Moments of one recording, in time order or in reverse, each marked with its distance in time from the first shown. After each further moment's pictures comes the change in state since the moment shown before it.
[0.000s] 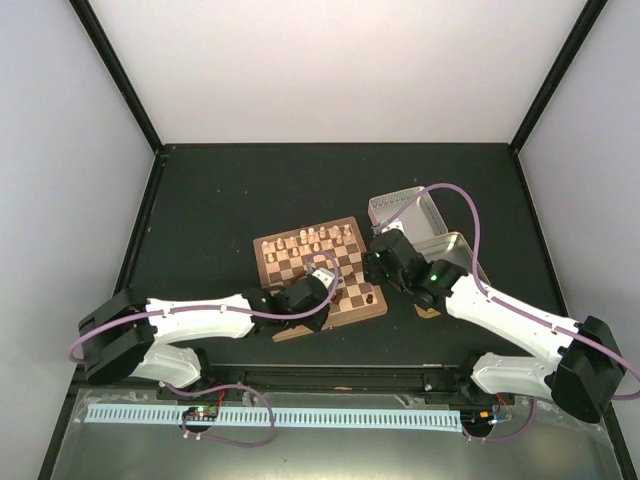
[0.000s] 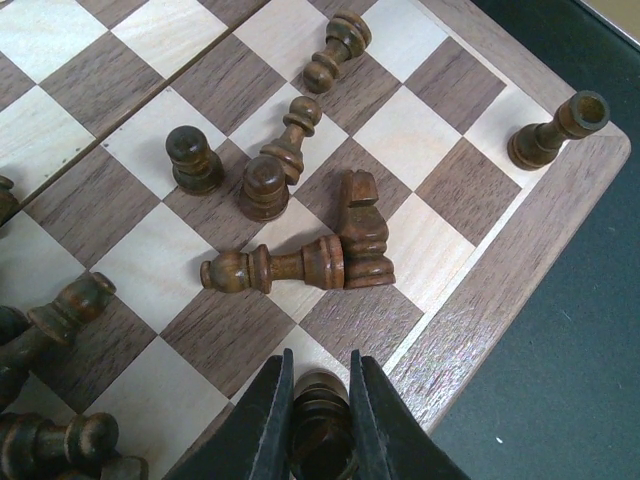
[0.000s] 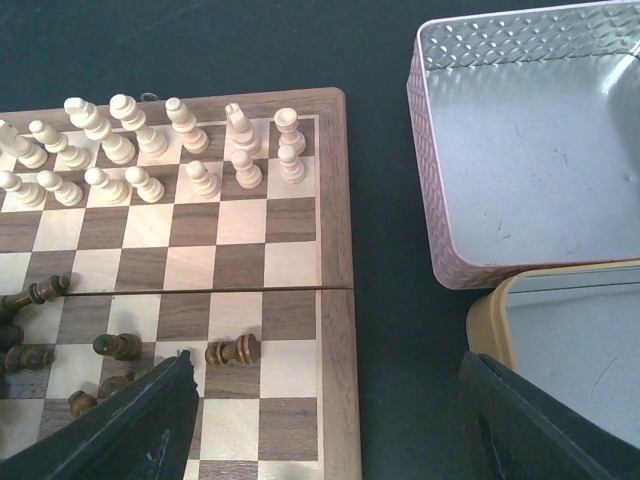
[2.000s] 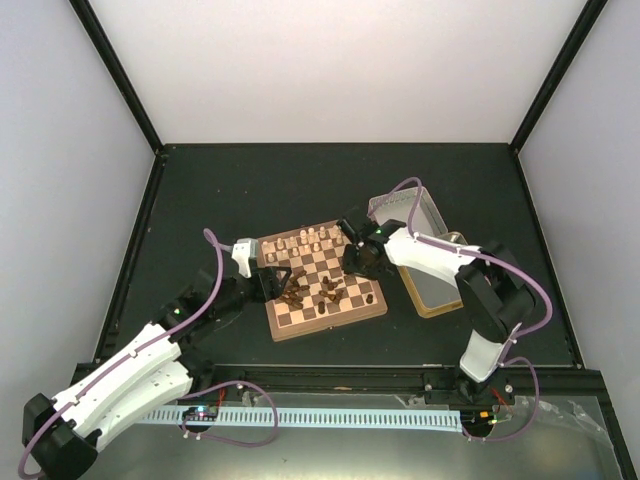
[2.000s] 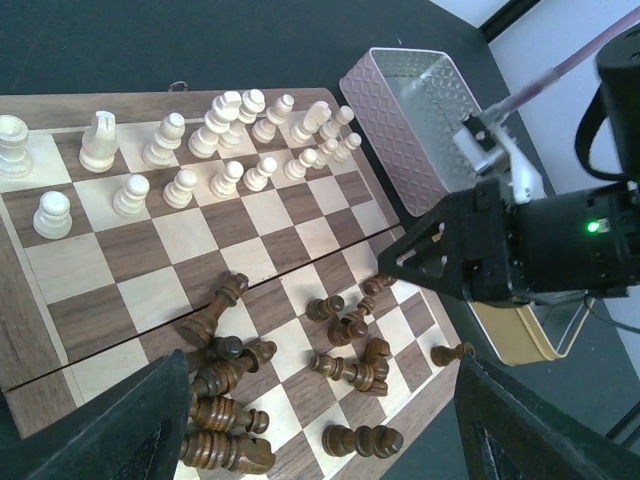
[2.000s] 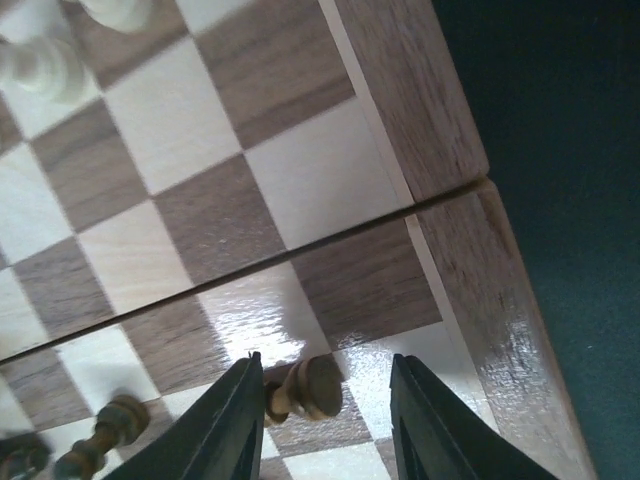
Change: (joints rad) left arm 0.456 -0.665 -0.166 -0.090 0.279 -0.183; right arm -0.101 0.563 0.344 -0.219 -0.354 0.404
